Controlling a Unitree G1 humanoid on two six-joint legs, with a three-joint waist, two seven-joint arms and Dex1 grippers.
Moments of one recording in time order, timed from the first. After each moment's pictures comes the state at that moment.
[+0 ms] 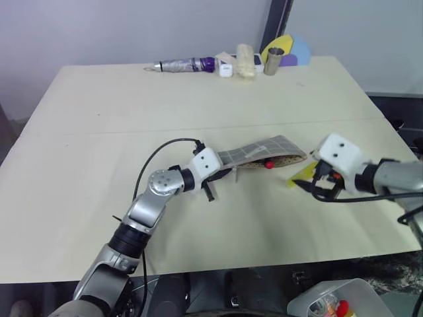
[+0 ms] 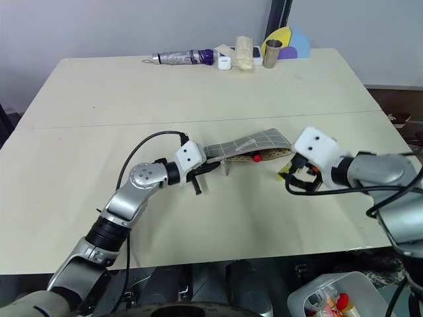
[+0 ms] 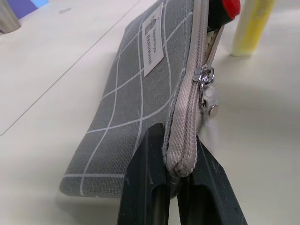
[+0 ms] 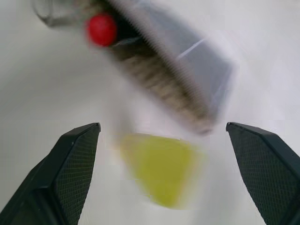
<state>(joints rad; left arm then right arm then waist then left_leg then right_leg) -0.47 0.28 -0.32 0.04 -0.01 0.23 -0.73 -0.15 -0.98 -0.13 -0.58 0.25 0.96 0.81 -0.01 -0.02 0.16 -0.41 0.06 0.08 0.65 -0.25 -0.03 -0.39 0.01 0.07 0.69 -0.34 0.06</state>
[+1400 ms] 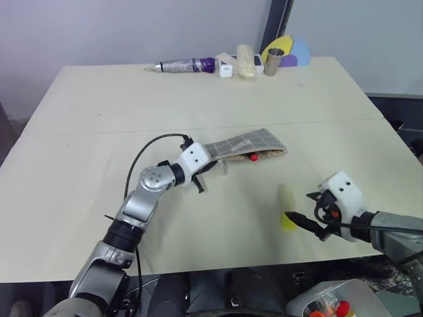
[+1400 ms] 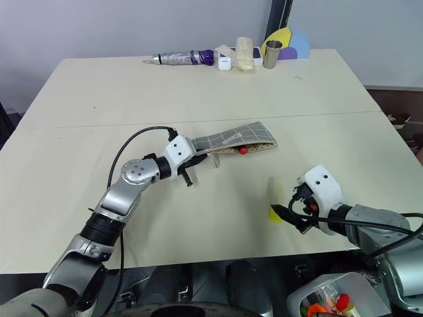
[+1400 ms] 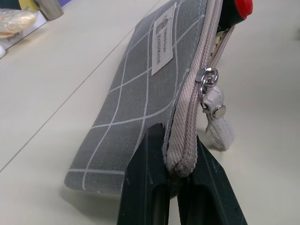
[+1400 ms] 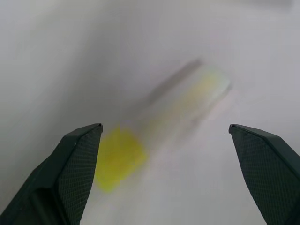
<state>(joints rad) -0.49 0.30 -0.26 0.12 0.03 0.17 -0.69 0.07 -0.74 -0.35 -0.78 0.50 1.25 0.61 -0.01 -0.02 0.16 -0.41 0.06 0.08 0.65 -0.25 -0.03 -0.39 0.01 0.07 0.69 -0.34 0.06</state>
